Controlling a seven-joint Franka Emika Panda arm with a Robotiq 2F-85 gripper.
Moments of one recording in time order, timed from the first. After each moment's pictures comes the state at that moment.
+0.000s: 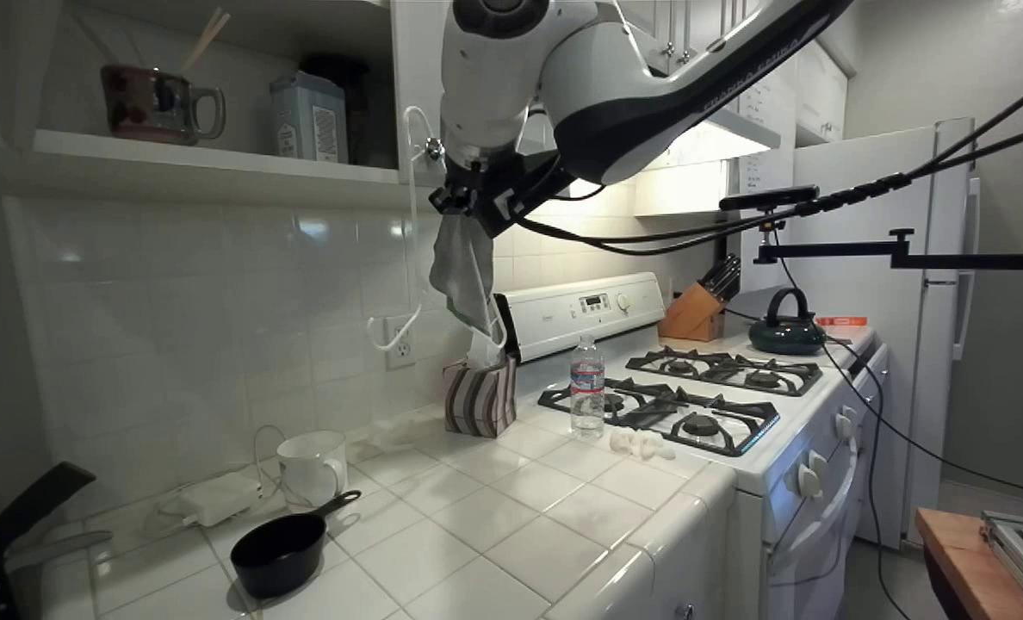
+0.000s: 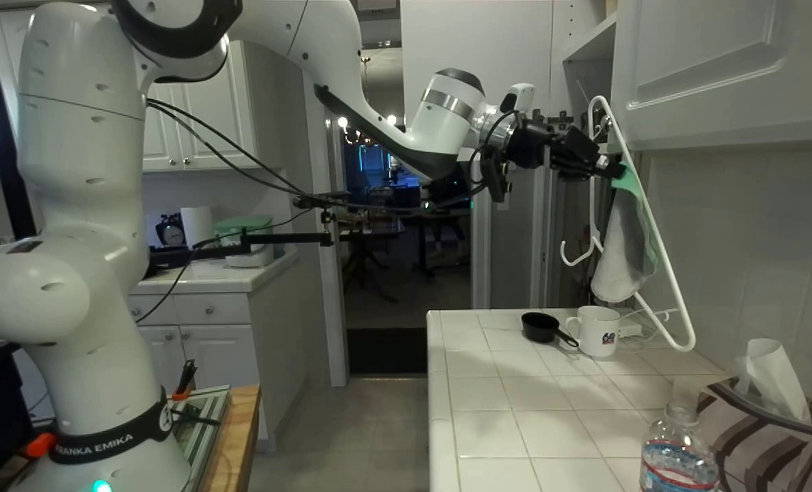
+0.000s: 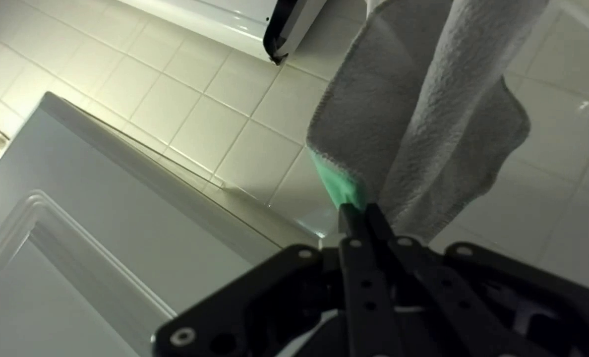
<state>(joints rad) 0.11 0.21 0.07 -1.76 -1.44 2.13 1.26</state>
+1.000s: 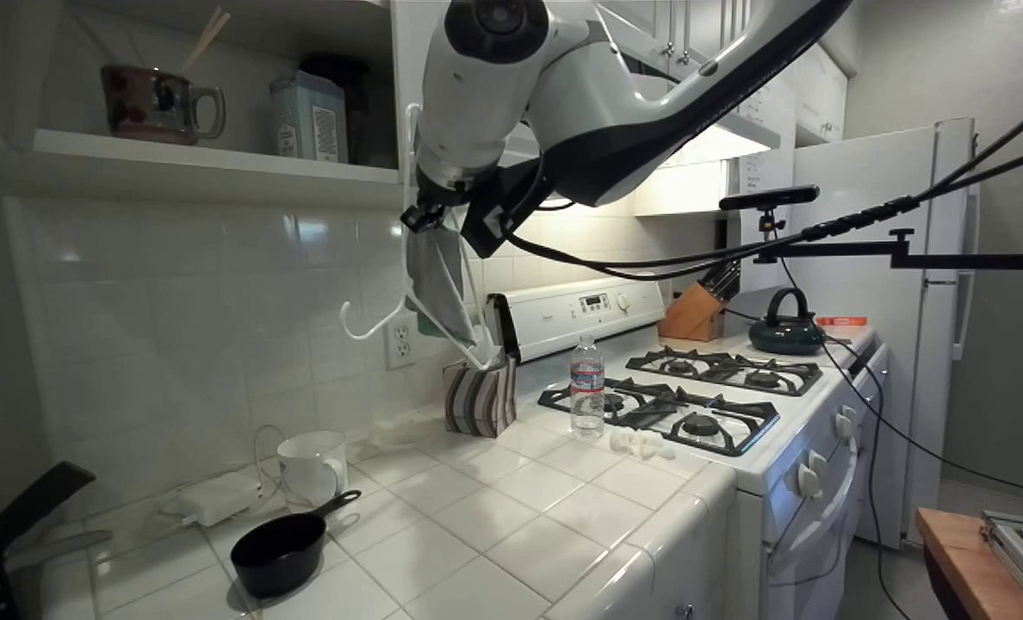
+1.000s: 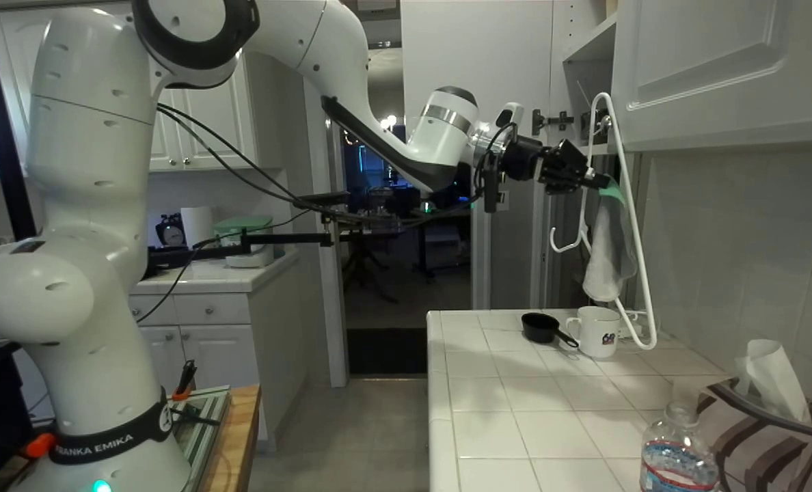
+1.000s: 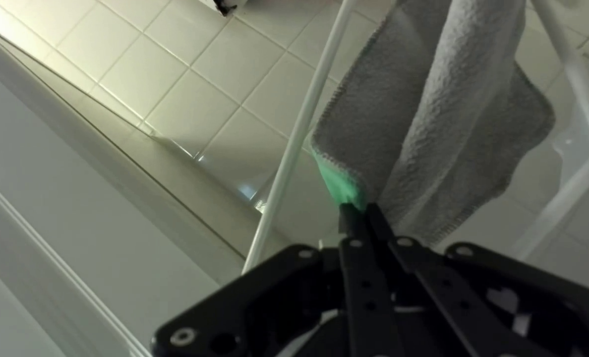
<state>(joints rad) 0.13 0.26 0.09 -1.75 -1.52 2.20 1.18</state>
